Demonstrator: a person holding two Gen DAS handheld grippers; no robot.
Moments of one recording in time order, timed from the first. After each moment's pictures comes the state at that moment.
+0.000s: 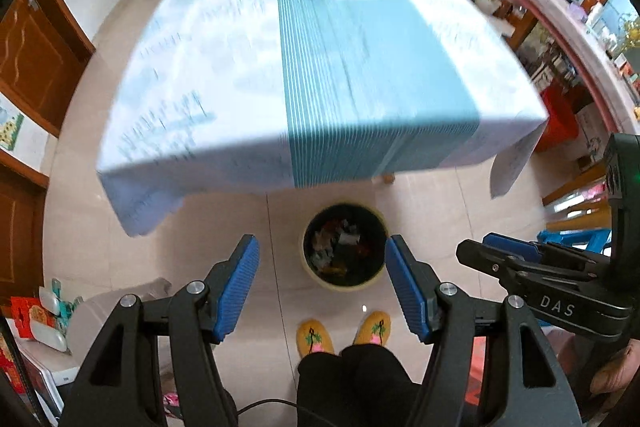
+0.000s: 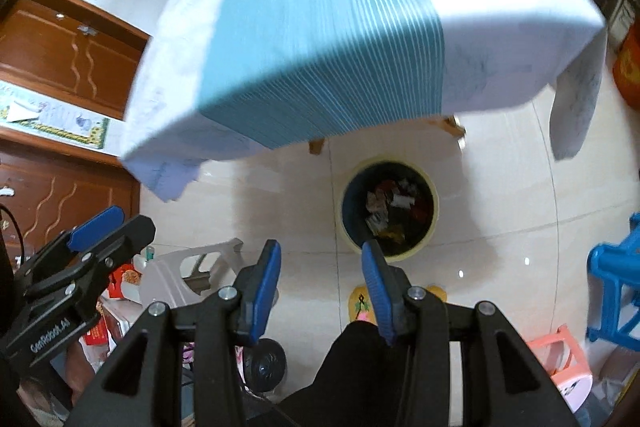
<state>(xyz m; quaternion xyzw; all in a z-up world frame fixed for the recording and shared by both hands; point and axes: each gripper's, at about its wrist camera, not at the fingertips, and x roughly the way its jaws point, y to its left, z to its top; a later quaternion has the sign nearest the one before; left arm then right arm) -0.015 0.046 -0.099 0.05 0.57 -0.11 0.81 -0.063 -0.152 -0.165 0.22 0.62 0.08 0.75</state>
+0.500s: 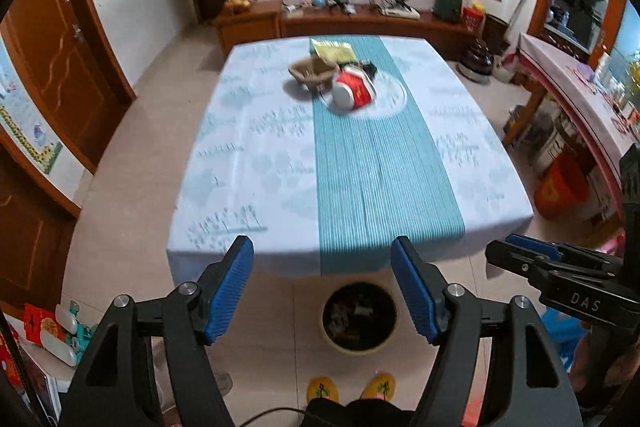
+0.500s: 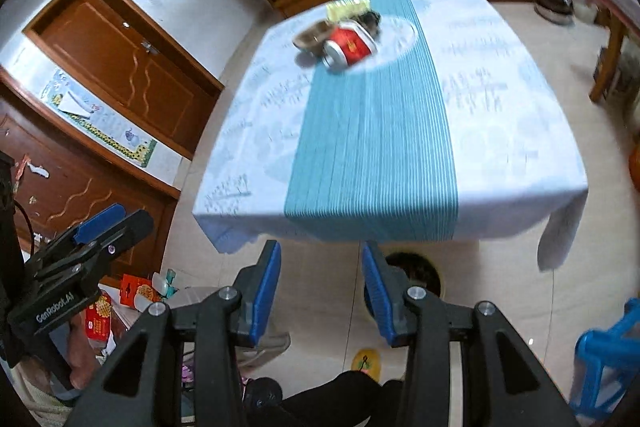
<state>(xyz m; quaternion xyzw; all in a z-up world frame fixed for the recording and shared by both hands) 0.004 0.045 0.028 0.04 0.47 -0.06 0.88 -0.024 -0.177 -0.037 0.19 0.51 0.14 0.83</state>
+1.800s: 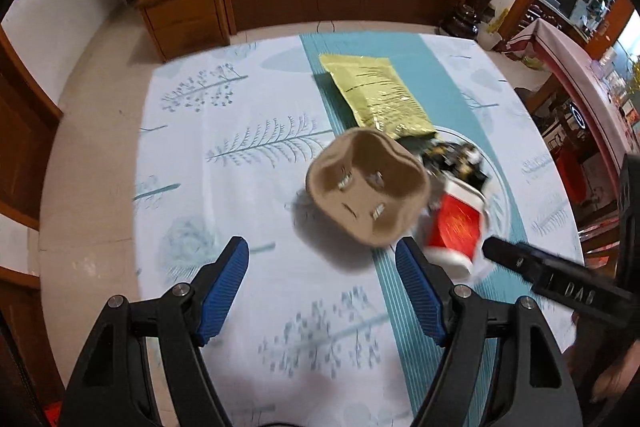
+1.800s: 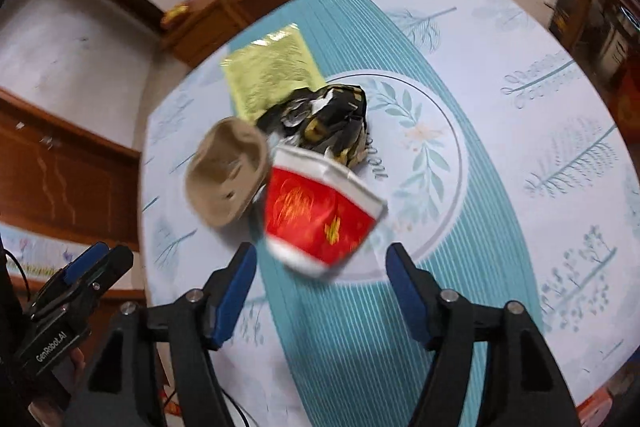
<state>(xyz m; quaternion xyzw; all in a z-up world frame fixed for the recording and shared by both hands) 0.466 0.083 -0.096 0.05 0.56 -0.16 0.81 0.343 -0.152 -0.128 0.28 0.56 -0.05 0.78</state>
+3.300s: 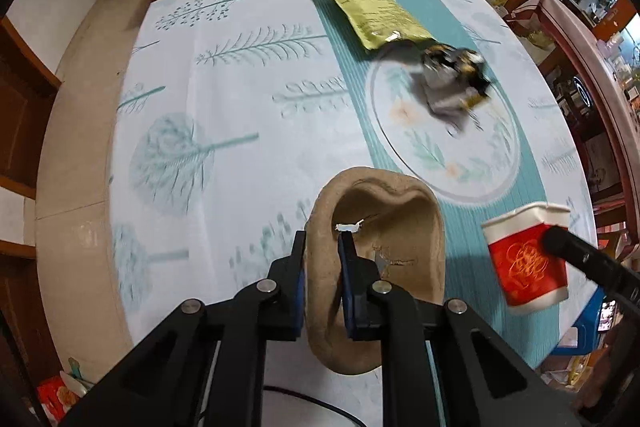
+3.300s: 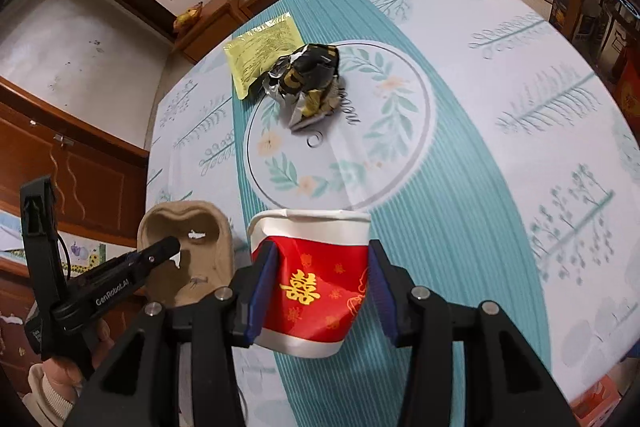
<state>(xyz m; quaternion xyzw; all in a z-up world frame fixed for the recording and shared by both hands) 0.379 0.088 -0.137 0.05 0.60 -0.15 0.78 0.254 -0.160 -0.130 0.29 0.53 -0.02 0.79</state>
